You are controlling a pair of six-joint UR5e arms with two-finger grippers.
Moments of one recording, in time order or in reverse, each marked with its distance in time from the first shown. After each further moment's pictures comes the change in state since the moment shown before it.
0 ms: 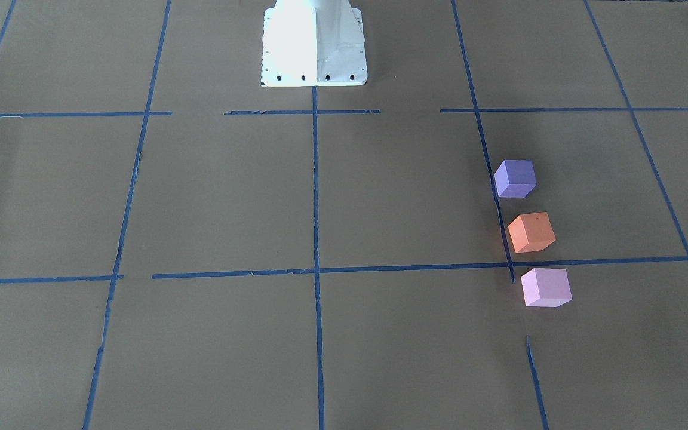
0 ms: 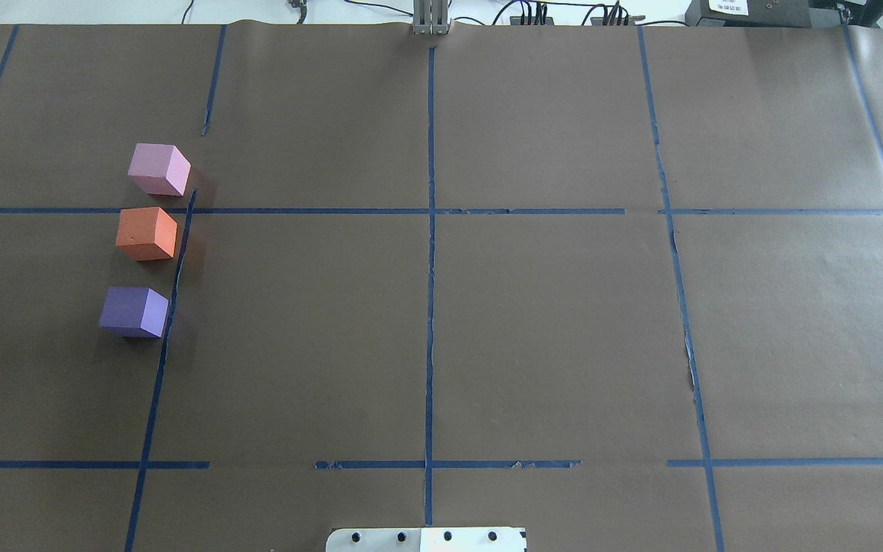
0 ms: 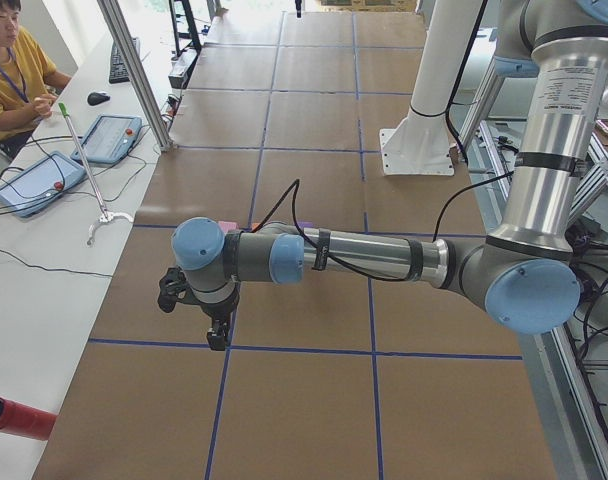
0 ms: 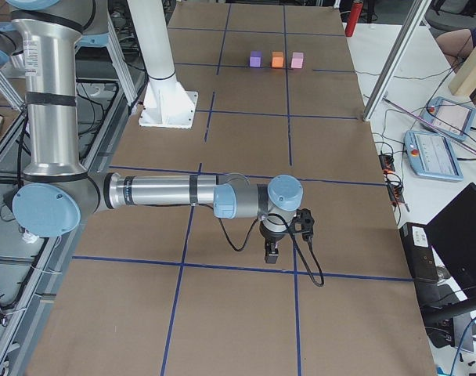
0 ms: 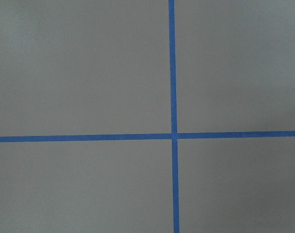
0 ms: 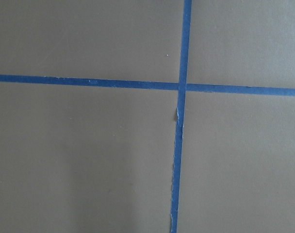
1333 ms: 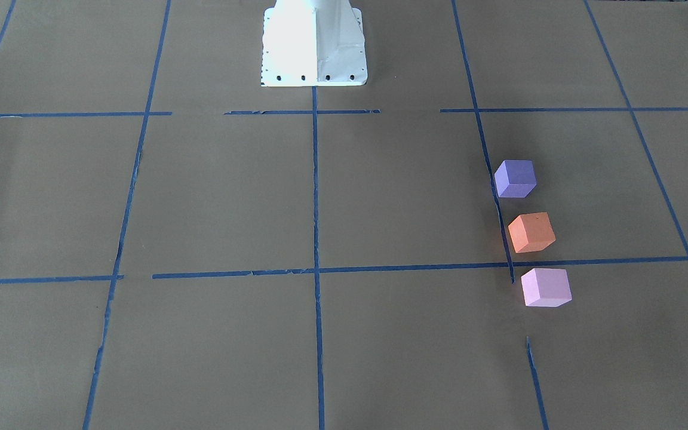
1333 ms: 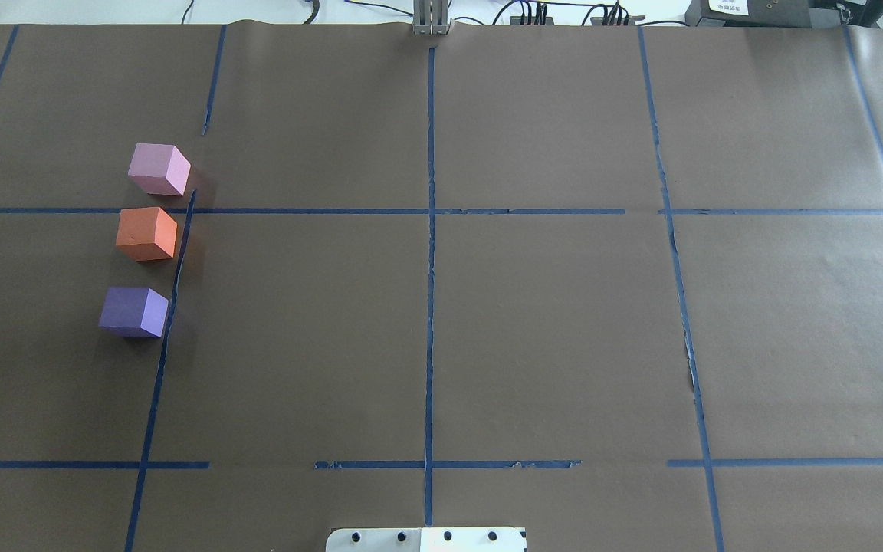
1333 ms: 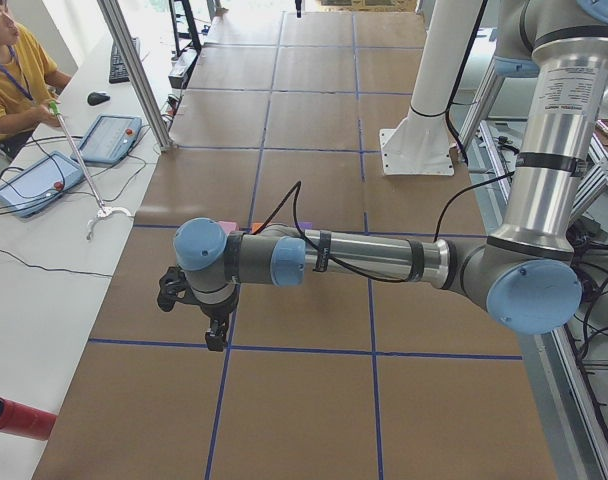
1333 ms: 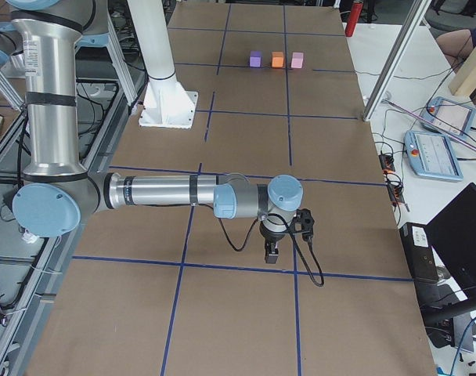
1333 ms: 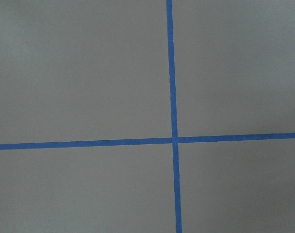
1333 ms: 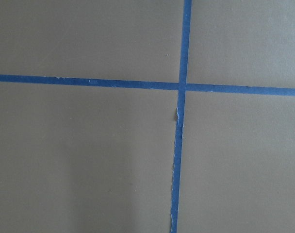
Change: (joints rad) left arm 0.000 0.006 0.004 -0.043 0.002 0.003; right arm 0.000 0.000 0.000 0.000 0.000 0.000
